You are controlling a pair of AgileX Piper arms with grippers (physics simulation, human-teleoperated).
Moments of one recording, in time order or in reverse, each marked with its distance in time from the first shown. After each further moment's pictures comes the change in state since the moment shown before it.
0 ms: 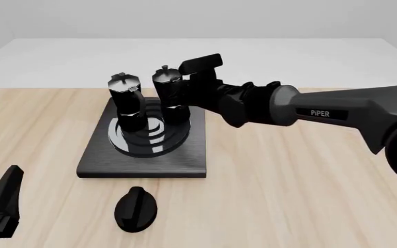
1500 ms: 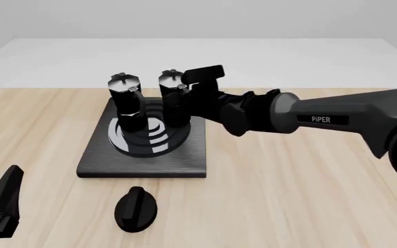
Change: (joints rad) left arm 0.000 0.000 0.000 0.000 0.000; right arm 0.012 -0.010 0.068 -0.004 0.034
